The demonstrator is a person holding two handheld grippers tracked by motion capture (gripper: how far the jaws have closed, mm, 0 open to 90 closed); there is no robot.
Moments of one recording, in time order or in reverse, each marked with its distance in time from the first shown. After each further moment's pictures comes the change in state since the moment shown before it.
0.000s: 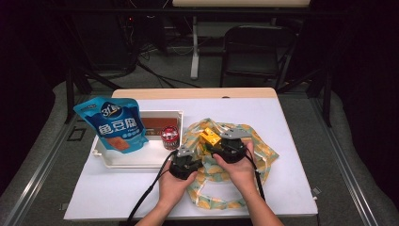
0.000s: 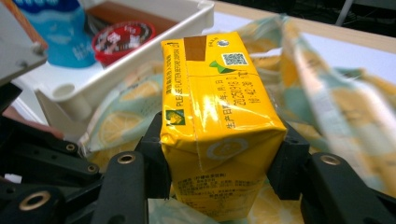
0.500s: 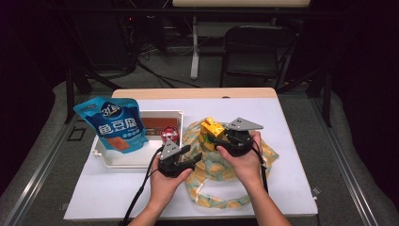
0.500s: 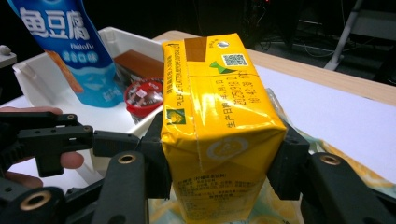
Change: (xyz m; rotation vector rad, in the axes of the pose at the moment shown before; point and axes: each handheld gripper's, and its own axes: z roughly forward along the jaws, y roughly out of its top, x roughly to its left) left arm -0.001 0.015 -0.048 -0.273 0.017 0.082; right arm 0.004 0.040 -0.037 -0.085 0.031 -0.007
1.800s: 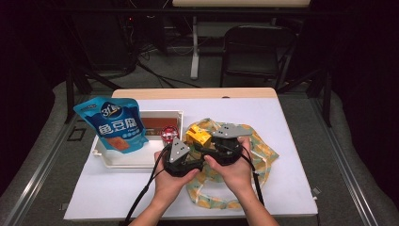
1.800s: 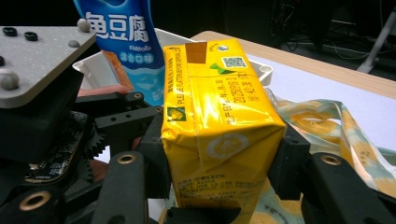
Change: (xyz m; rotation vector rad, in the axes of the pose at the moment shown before) left arm -0.027 0.019 -0.002 -0.014 0.095 0.130; right arm 0.047 0.008 -0.007 0.015 0.088 -0.022
